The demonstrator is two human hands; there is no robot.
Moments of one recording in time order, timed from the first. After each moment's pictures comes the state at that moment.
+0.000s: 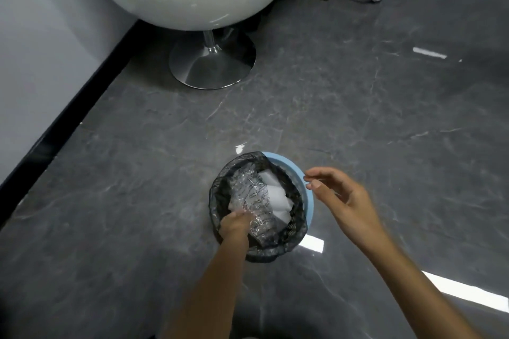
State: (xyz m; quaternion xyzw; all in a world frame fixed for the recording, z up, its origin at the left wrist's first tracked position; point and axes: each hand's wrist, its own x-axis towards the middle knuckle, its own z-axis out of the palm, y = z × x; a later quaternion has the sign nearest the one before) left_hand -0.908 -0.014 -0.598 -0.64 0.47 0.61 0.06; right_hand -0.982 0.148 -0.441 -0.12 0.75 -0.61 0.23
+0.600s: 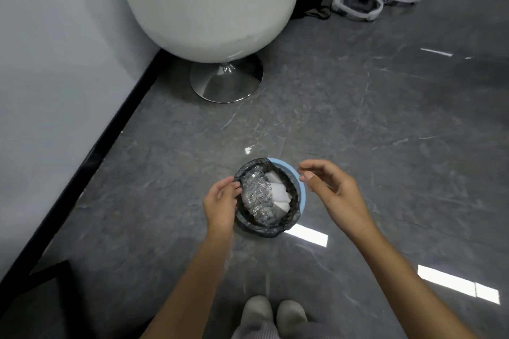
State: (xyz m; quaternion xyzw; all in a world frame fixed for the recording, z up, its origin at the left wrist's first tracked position) left_hand -0.858 -0.025 -0.344 -0.52 0.50 0.68 -0.15; right_hand -0.945 0.145 -0.272 -0.12 0.73 -0.63 0.23
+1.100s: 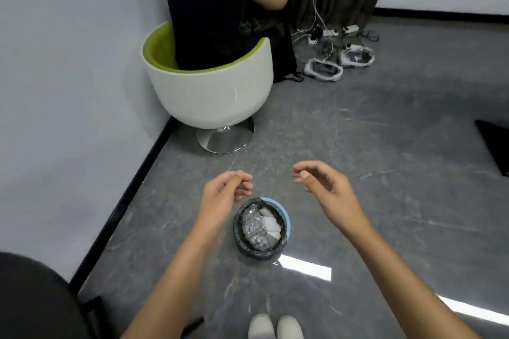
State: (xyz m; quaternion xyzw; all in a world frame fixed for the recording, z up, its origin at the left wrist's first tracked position) left_hand -0.849 -0.006 -0.018 -0.29 0.65 0.70 -0.09; right_hand -0.930 0.177 -0.016 -0.18 0.71 -0.66 0.16
